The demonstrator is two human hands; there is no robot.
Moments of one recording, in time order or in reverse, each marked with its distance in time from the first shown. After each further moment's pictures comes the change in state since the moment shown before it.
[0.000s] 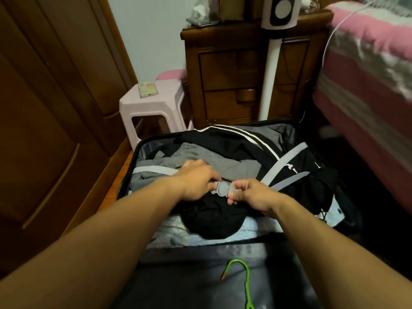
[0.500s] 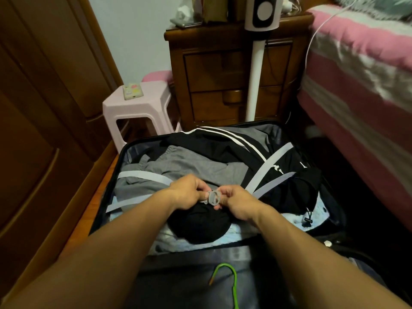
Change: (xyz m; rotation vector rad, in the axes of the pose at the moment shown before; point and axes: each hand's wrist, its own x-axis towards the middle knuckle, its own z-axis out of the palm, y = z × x) left_hand 0.009 0.006 0.036 -0.582 -0.069 -0.264; right_hand 0.008 0.016 0.012 -0.035 0.120 0.049
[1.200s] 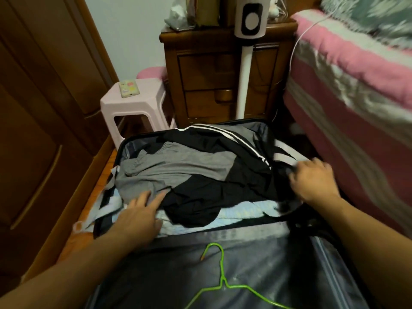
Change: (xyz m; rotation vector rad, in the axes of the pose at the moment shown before) left_hand -0.129 -0.049 0.002 0.475 0.098 -0.156; right_hand -0.114 0.000 -0.157 -1.231 0.705 0.153
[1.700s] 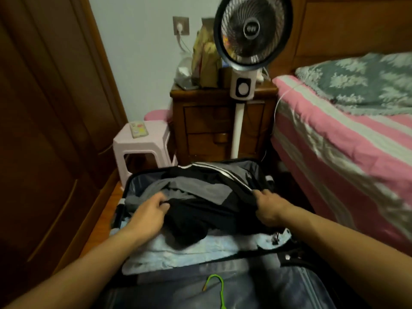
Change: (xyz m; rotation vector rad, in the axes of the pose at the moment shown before) left_hand -0.024 0.019 -0.108 -0.780 0.257 0.009; right_hand -0.014 -0.086 -0.104 0.130 -0.493 -0.132
